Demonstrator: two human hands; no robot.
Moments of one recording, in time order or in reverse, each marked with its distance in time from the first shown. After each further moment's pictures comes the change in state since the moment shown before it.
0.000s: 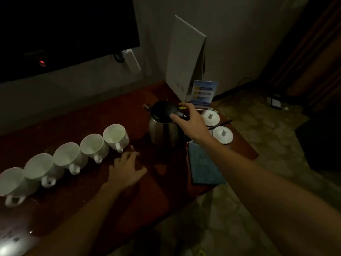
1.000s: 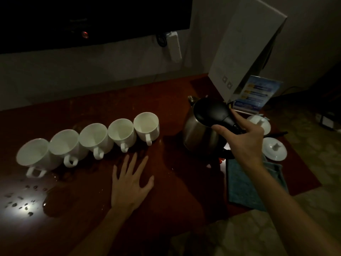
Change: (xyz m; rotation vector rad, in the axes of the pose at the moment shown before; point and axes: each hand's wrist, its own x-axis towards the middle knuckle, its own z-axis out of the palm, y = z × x) left_hand -0.009 -0.098 0.089 0.114 0.424 -0.038; right_hand -0.010 0.028 0.036 0.180 0.265 -0.298
